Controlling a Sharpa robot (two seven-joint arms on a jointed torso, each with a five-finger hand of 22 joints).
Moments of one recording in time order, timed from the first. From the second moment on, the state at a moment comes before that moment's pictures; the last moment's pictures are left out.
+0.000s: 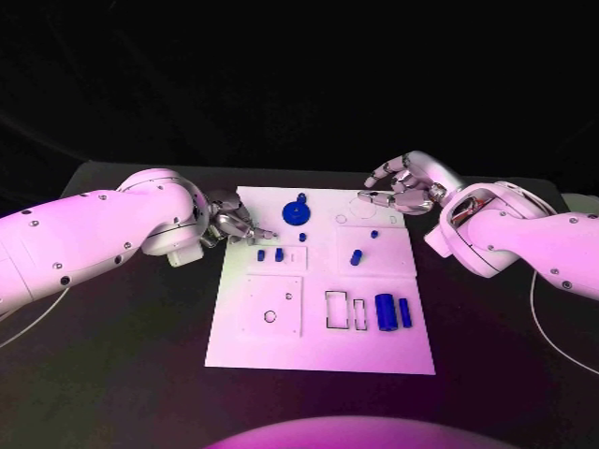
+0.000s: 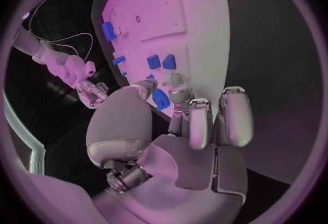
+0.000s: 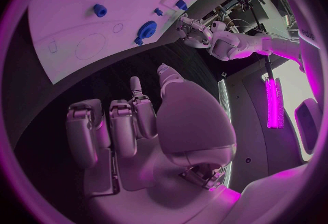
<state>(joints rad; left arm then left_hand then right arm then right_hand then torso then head) 1.32 -0.71 -0.06 1.42 -1.00 0.11 -0.49 1.02 -0.21 0.33 0.29 0.32 0.85 0.05 0.72 0.73 1.19 -0.02 0.97 0.73 1.47 -0.09 1.52 1.31 0.09 1.41 0.01 1.28 1.13 1.29 -0.95 -0.14 1.61 -1.06 -0.55 -0.04 1.28 -0.10 0.08 0.29 0.29 0.88 0.16 0.22 0.46 1.42 0.08 1.41 1.31 1.47 0.01 1.57 1.31 0.01 1.47 0.11 1.57 1.31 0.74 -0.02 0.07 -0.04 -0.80</state>
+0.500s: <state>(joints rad) 1.31 -0.70 -0.07 1.45 -1.02 -0.14 -0.14 1.42 -0.24 0.46 0.22 0.32 0.74 0.16 0.53 0.53 0.88 0.09 0.69 0.46 1.19 0.02 1.18 0.90 0.17 1.13 0.11 0.80 0.59 1.29 -0.95 -0.14 1.60 -1.05 -0.56 -0.03 1.28 -0.11 0.12 0.29 0.31 0.87 0.16 0.23 0.46 1.24 0.07 1.18 1.22 1.47 0.00 1.49 1.31 0.05 1.46 0.10 1.38 1.31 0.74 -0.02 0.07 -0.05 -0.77</state>
